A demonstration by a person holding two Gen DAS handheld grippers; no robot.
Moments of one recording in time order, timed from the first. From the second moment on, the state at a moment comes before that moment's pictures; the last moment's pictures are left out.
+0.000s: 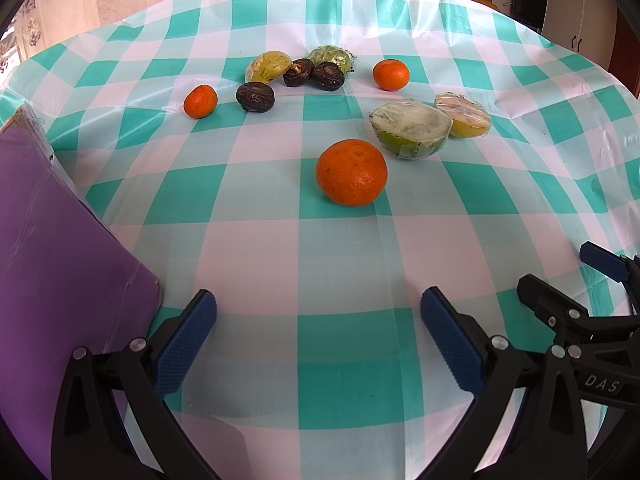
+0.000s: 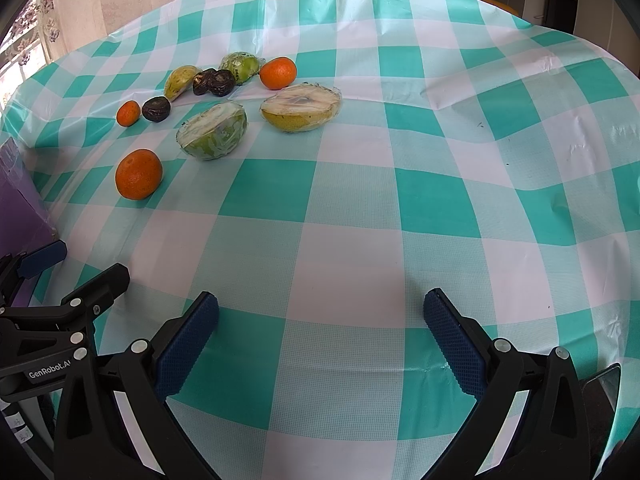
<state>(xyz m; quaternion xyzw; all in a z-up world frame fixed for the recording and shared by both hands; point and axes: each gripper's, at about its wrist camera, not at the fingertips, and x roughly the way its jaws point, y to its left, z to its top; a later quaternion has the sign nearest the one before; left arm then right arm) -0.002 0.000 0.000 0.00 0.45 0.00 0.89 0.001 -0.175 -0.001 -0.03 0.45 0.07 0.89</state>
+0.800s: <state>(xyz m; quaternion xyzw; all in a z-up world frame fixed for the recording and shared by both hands) -0.001 0.000 0.000 0.00 0.45 0.00 0.89 0.001 -0.175 -0.001 -0.03 0.45 0.07 0.89</state>
